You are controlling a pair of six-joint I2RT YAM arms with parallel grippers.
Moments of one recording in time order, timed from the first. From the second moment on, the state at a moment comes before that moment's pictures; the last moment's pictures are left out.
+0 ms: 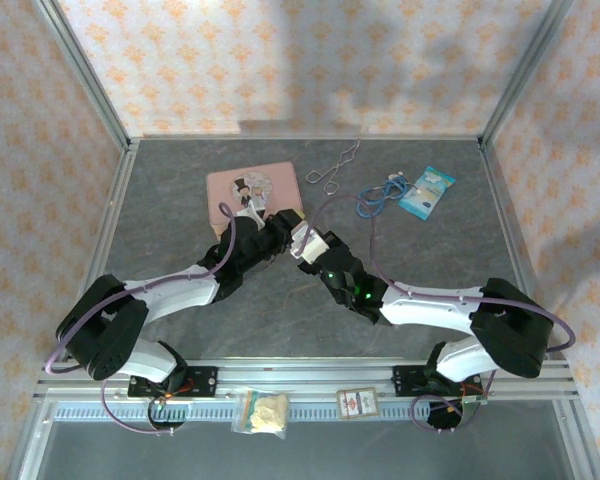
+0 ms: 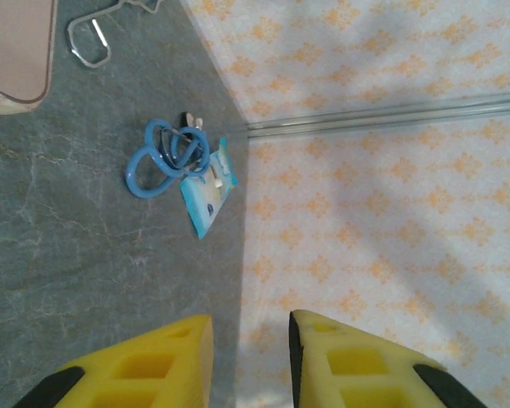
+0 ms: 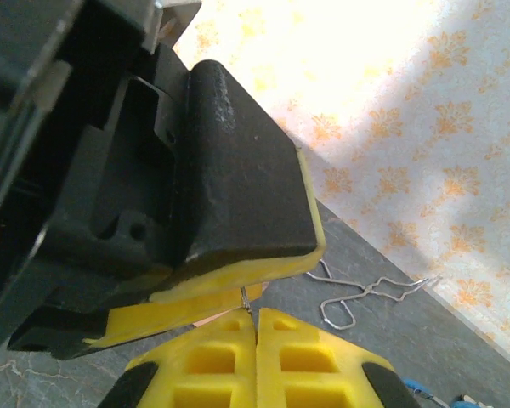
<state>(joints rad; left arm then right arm) -0.62 1.42 0.64 0.60 0.08 -1.40 1.01 1.40 0.65 0.54 0.54 -0.40</state>
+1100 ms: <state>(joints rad) -0.61 1.32 0.61 0.79 0.14 -0.98 0.63 1.20 0.59 0.64 -0.29 0.65</state>
